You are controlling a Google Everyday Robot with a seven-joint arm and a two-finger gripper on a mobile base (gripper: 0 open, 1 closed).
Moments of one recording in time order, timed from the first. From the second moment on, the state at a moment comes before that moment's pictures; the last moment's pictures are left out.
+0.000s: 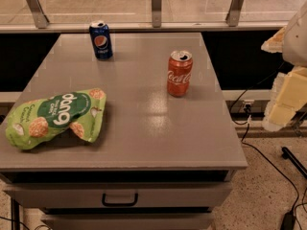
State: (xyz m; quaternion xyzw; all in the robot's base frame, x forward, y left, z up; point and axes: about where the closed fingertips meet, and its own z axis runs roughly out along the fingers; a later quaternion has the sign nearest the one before) arm 0.438 -0.217 0.976 -0.60 0.78 -0.03 0.16
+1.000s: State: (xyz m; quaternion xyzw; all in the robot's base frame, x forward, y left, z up) arm 0.423 -0.227 0.954 -0.46 0.84 0.05 0.28
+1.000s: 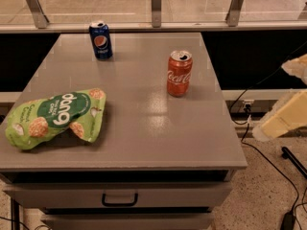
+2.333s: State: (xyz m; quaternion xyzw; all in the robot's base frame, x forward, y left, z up) arm 0.472 -0.226 0.945 -0.33 0.75 0.12 0.56
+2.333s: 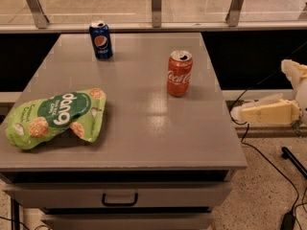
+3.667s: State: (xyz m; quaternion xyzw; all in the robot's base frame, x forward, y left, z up) arm 0.526 -0.167 0.923 -0.31 0.72 0.19 0.59
